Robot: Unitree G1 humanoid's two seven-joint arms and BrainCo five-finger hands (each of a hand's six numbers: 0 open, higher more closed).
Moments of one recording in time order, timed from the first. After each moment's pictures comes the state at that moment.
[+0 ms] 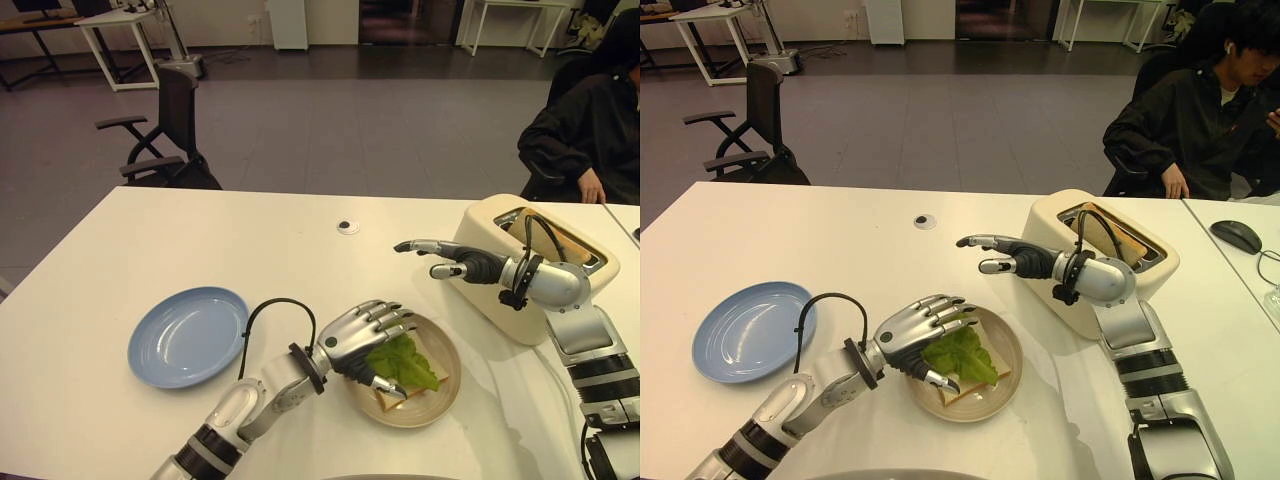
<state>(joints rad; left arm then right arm) -0.08 0.45 -0.50 -0.15 0.98 -0.39 -0.03 -0.40 -0.63 0.14 0.10 -0.13 -0.31 0.70</state>
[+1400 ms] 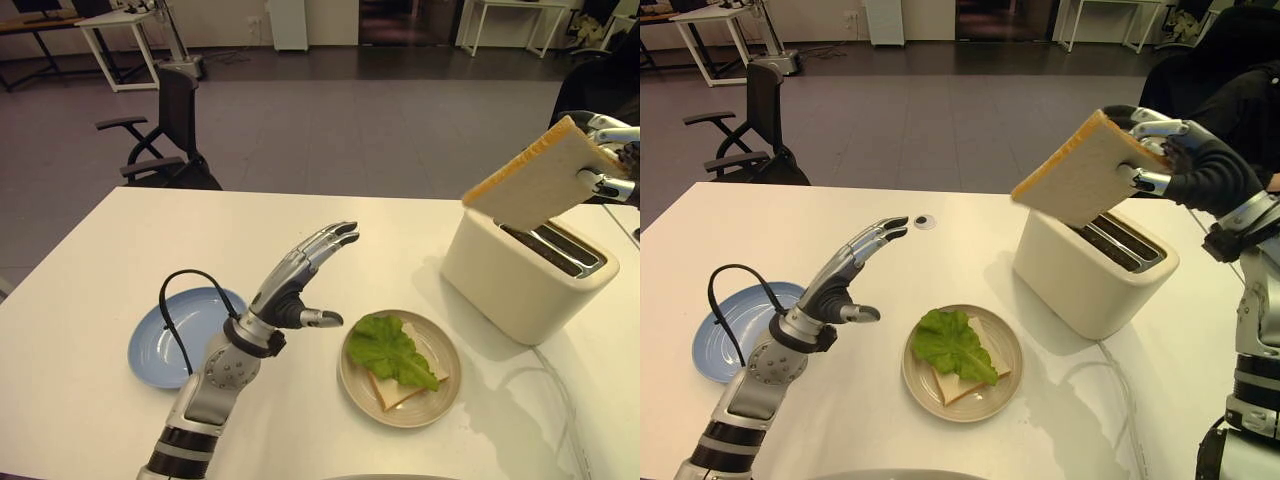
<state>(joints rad) -0.04 0.39 -0.12 -0.21 0.39 -0.65 -0.05 -0.35 -0.88 -0.32 -0.04 0.46 -0.04 0.83</state>
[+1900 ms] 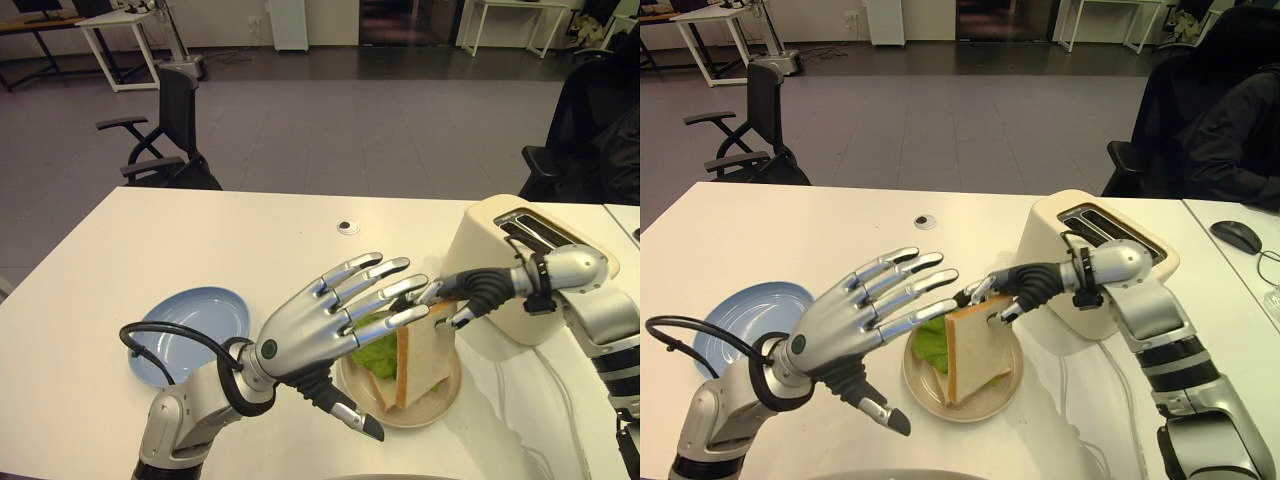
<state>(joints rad) 0.07 0.37 -0.07 -0.56 0.90 -0.84 0.04 -0.46 -0.76 0.29 0.01 0.25 0.09 1.29</state>
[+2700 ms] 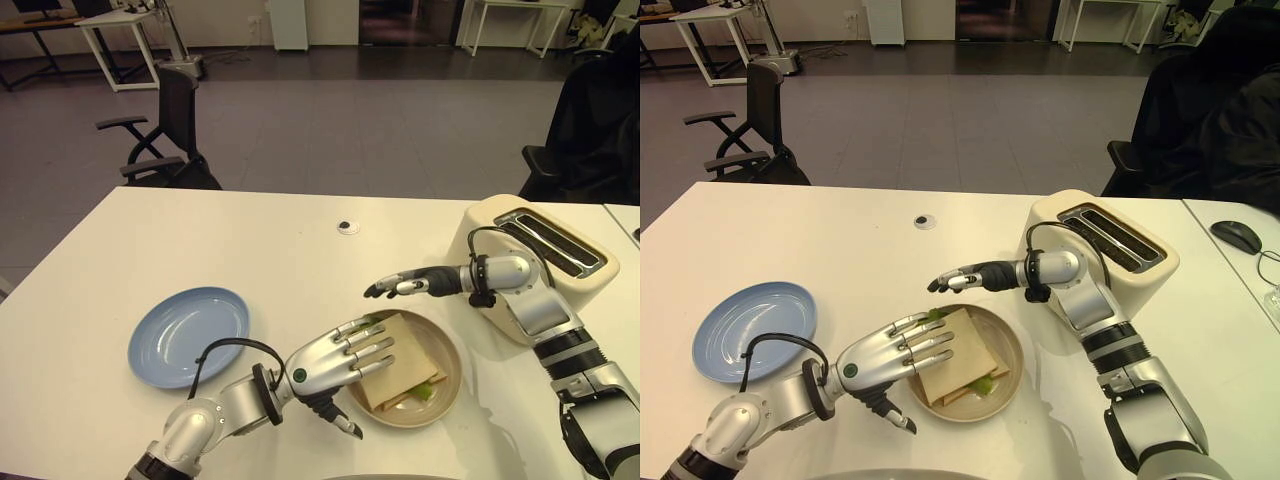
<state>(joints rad) 0.09 0.58 -0.32 -0.34 1.33 -0.63 0.27 -0.56 -0.56 0.32 0.22 -0.03 -0.10 1.05</state>
